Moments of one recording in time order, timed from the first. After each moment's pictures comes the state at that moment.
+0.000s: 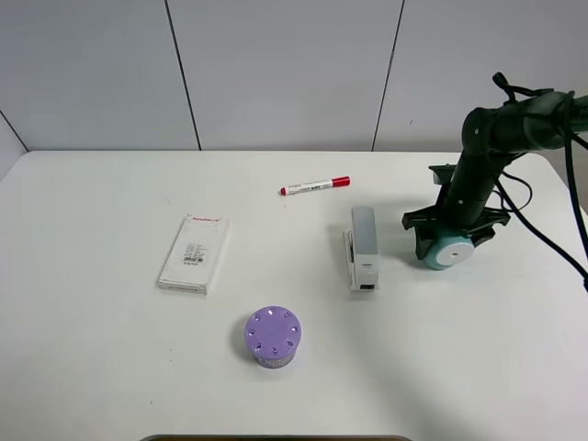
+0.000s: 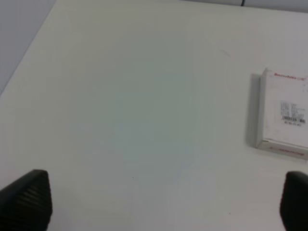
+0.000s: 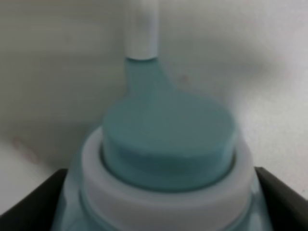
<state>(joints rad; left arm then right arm) -0.01 -0.01 -0.51 0.06 1.06 -0.07 0.10 2.11 -1.31 0.05 0.89 -0.02</state>
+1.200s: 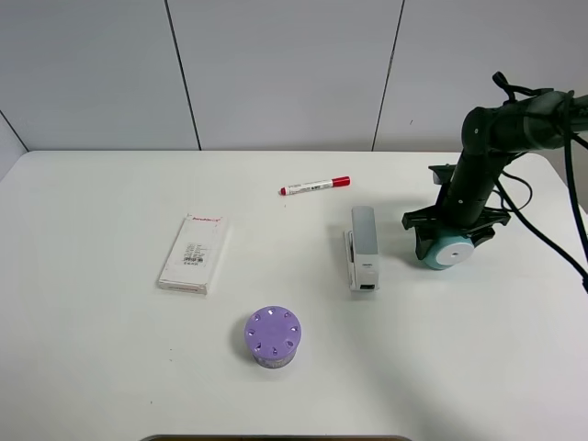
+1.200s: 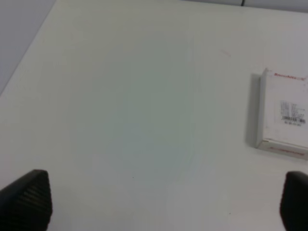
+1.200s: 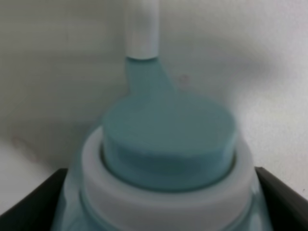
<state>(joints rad) -0.01 -0.01 -0.51 0.06 1.06 -0.07 0.10 2.10 -1.31 0.05 0.90 -0.02</state>
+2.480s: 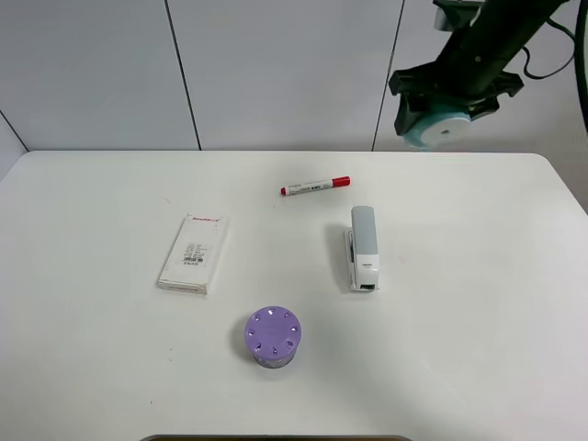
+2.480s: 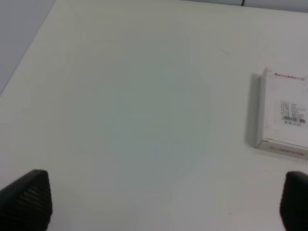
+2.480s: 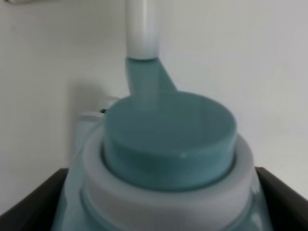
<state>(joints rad) -0.01 -0.01 -0.51 0.06 1.06 -0.07 0.24 1.81 -1.69 0.13 1.14 -0.02</state>
